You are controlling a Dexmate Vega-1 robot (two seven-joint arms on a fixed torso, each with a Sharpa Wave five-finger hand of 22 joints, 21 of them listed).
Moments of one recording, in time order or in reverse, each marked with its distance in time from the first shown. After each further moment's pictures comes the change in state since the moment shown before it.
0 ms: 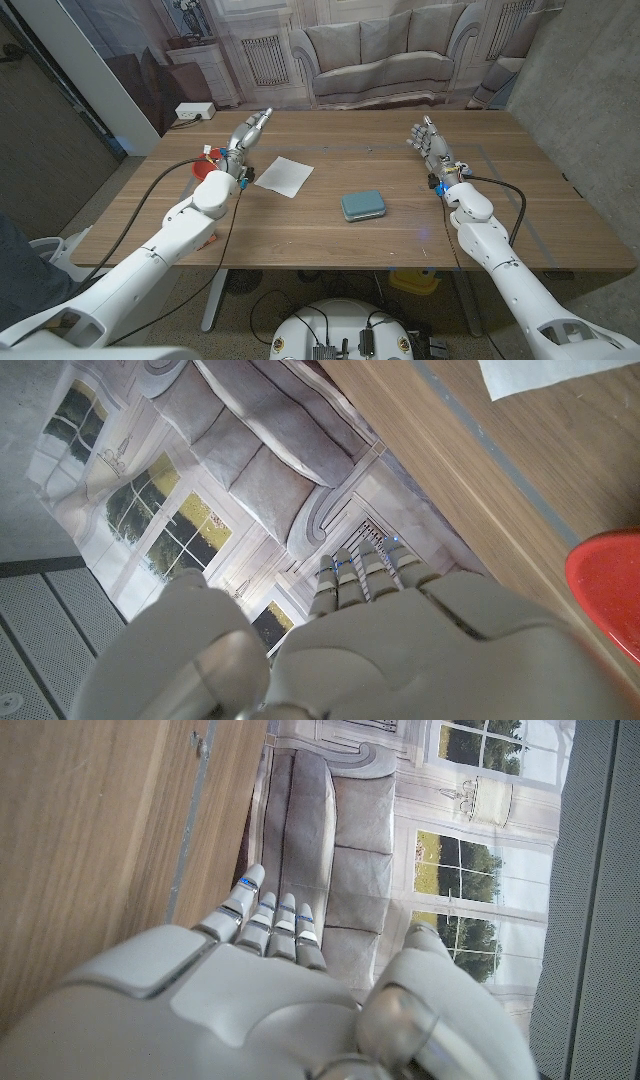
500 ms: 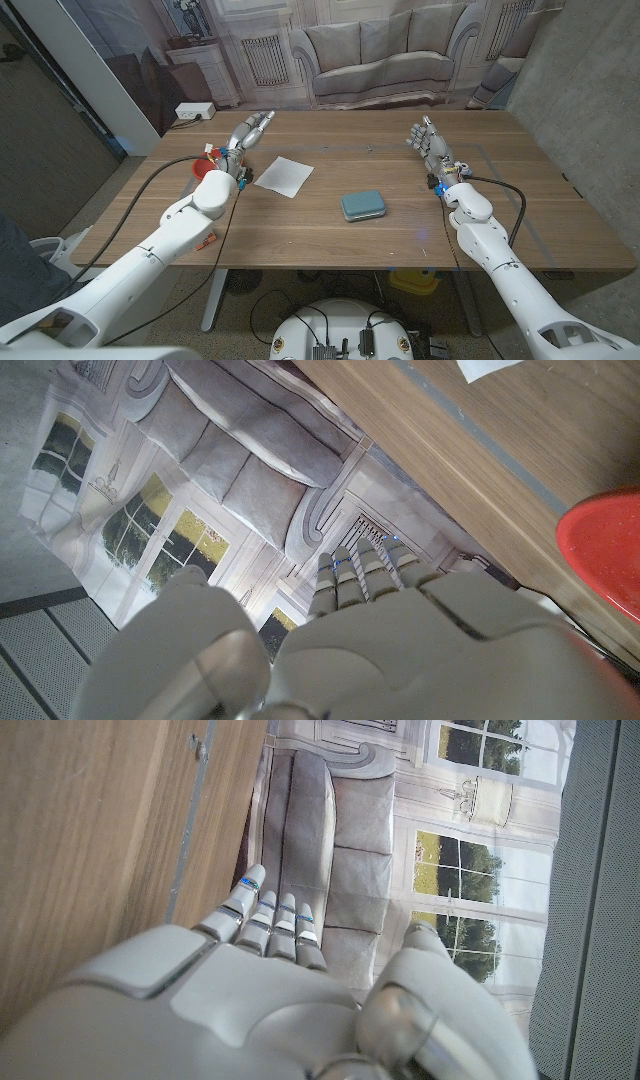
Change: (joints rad) left arm -0.002 0.027 0.013 -0.028 0.075 0.058 0.030; left_hand 0.016 0.008 -0.001 -0.007 0.000 0.021 -0.007 0.000 0.000 0.020 -0.006 0.000 0.000 0.023 -0.002 0.000 0.000 0.012 -0.002 0.000 0.000; right arm -0.010 0.000 0.001 -0.024 -0.003 -0.019 -0.015; right_hand 0.003 0.003 0.003 -0.003 0.000 0.000 0.000 0.000 0.000 0.000 0.000 0.000 0.000 0.009 -0.002 0.000 0.000 0.005 -0.005 -0.011 0.000
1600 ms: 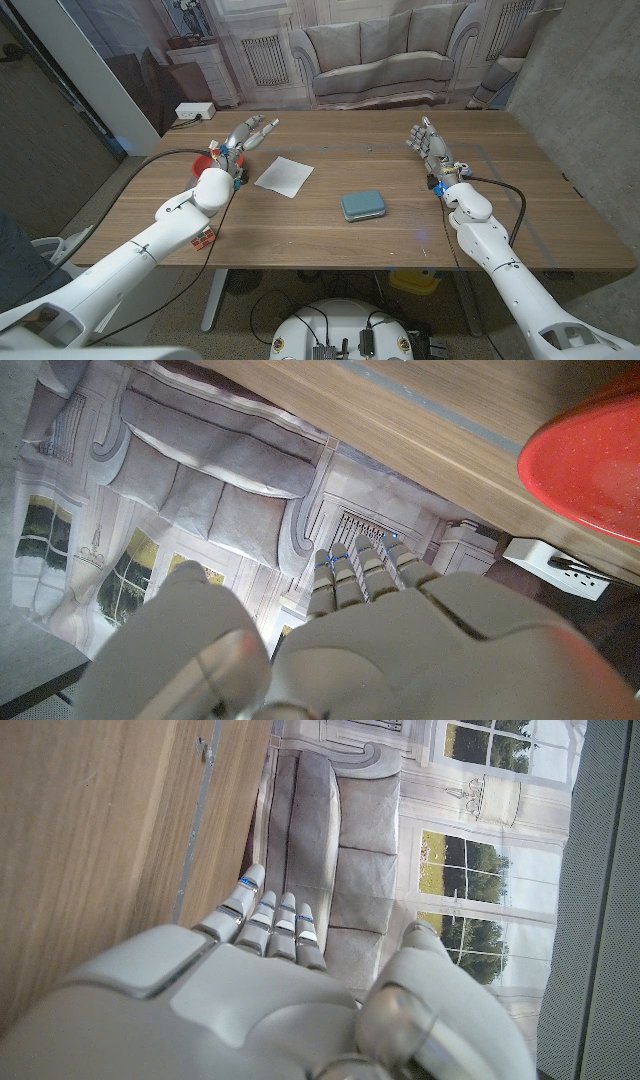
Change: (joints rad) left arm -0.006 0.068 0.034 -0.077 0.165 0.168 0.056; left_hand 0.021 0.006 -0.001 -0.015 0.012 0.036 -0.014 0.008 0.000 0.034 -0.012 0.000 0.000 0.027 -0.008 0.000 0.000 0.012 0.002 0.000 0.000; right arm -0.003 0.002 -0.001 -0.012 -0.001 -0.023 -0.011; right_hand 0.004 0.004 0.000 0.000 -0.008 0.000 0.000 0.000 0.000 0.004 0.004 0.000 0.000 0.004 0.004 0.000 0.000 0.003 0.004 -0.007 0.000
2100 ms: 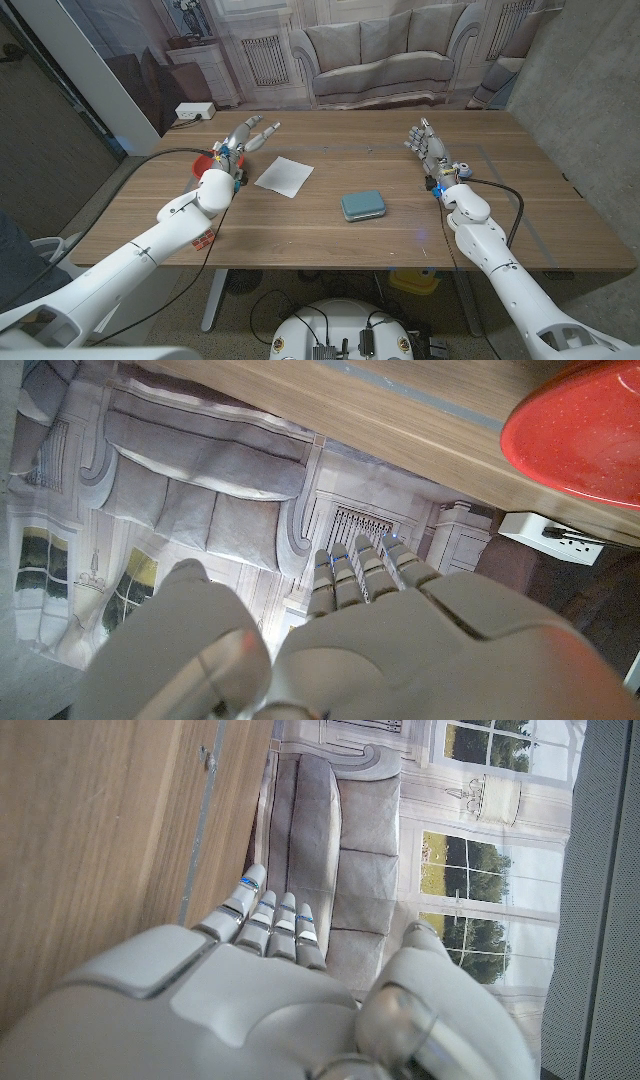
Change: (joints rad) left arm 0.006 0.014 0.018 -0.041 0.084 0.081 0.033; left_hand 0.011 0.003 0.000 0.000 0.007 0.004 -0.004 0.000 0.000 0.000 0.000 0.000 0.000 0.000 0.000 0.000 0.000 0.000 0.000 0.000 0.000; right arm -0.006 0.009 -0.003 0.002 0.005 0.003 0.001; right_hand 0.000 0.000 0.000 0.000 0.000 0.000 0.000 0.000 0.000 0.005 -0.005 0.000 0.000 0.001 0.002 0.000 0.000 0.004 -0.004 -0.008 0.000
